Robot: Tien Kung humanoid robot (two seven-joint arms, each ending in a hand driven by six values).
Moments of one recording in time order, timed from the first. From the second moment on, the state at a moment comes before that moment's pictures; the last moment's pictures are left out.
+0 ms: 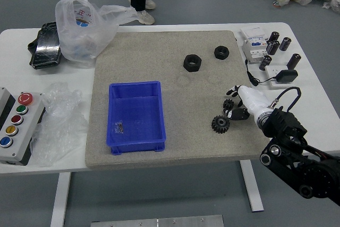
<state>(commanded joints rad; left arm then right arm) -0.13 0.21 -0.96 -0.30 1.00 0.02 0.35 0.39 -0.36 0.78 1.30 -1.87 -0.16 -0.48</state>
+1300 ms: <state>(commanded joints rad) -0.13 0.21 -0.97 -0.31 1.03 0.01 0.36 0.74 -0.23 0.47 1.42 -1.53 -0.29 -0.24</state>
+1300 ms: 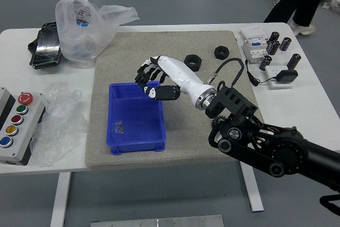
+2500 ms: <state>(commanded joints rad) -0.14 0.21 -0.97 -0.31 1.03 0.01 0.36 0.80 -0.21 0.40 1.36 -1.54 -0.18 -0.27</state>
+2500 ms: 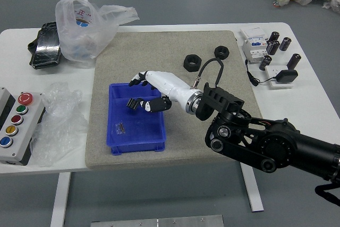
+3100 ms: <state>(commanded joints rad) -0.13 0.21 -0.97 -0.31 1.02 0.02 0.35 0.44 -0.46 0.80 1.51 -1.59 -0.27 -0.26</state>
